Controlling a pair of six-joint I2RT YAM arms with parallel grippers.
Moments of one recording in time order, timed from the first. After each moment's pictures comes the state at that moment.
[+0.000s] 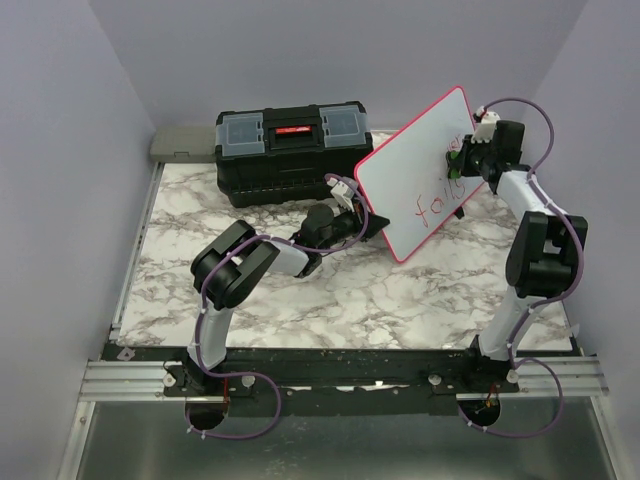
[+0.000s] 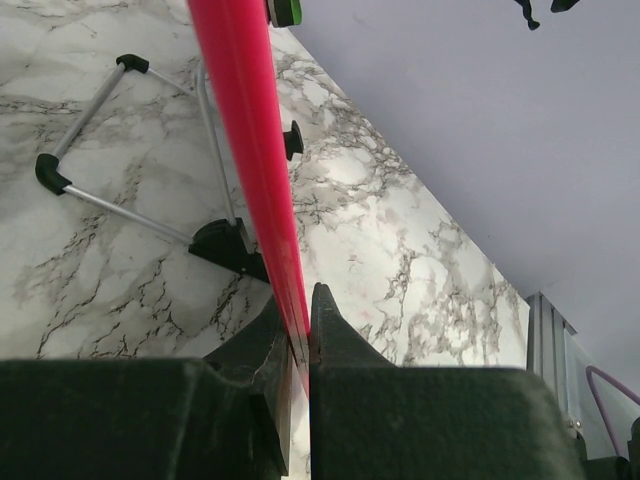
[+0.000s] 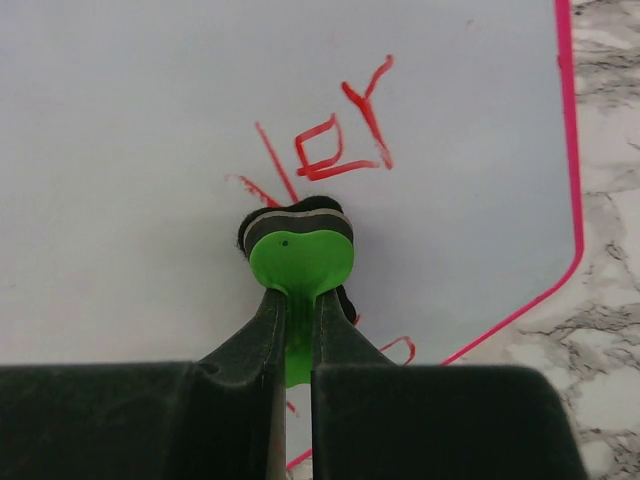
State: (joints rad) left arm -0.74 2.03 0.99 1.07 0.29 -0.66; right arm -0.13 1.88 1.42 -0.11 -0.35 -0.08
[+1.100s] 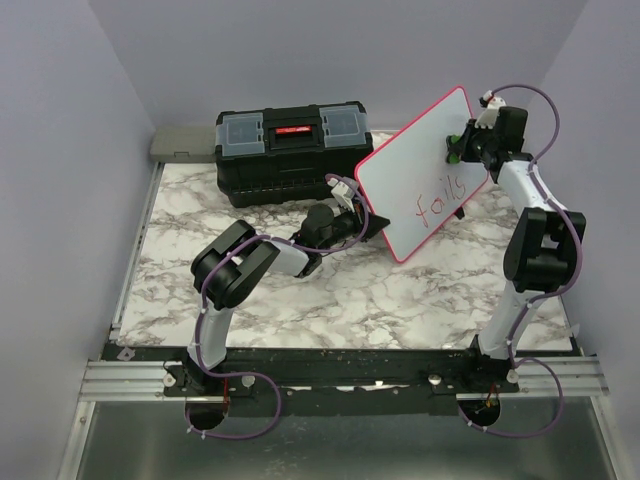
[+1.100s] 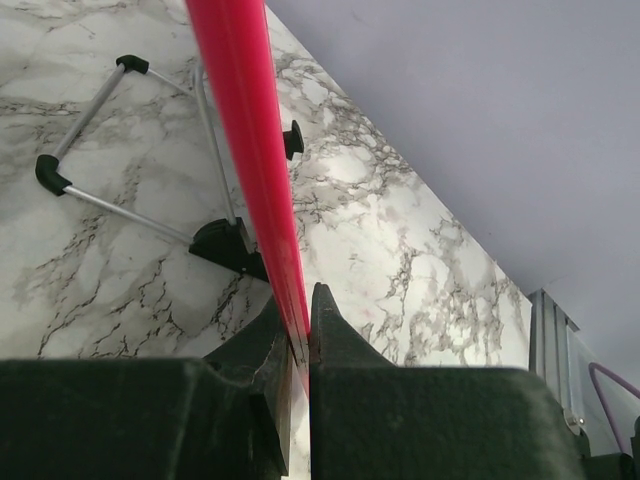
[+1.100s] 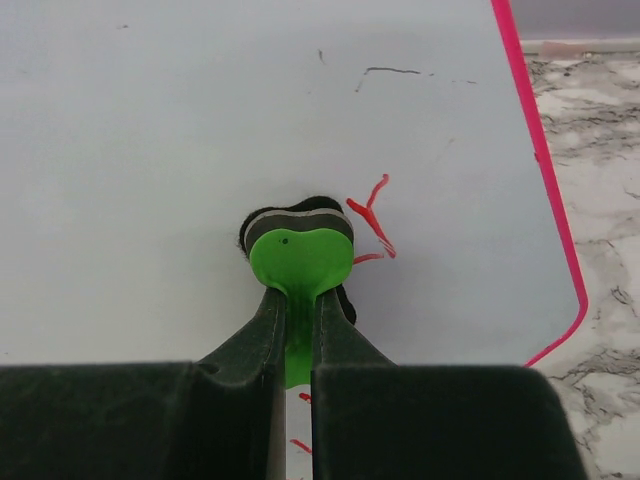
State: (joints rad) left arm -0.74 2.03 0.99 1.07 0.30 -0.65; right arm -0.12 1.93 1.57 -0.13 -0.33 0.03
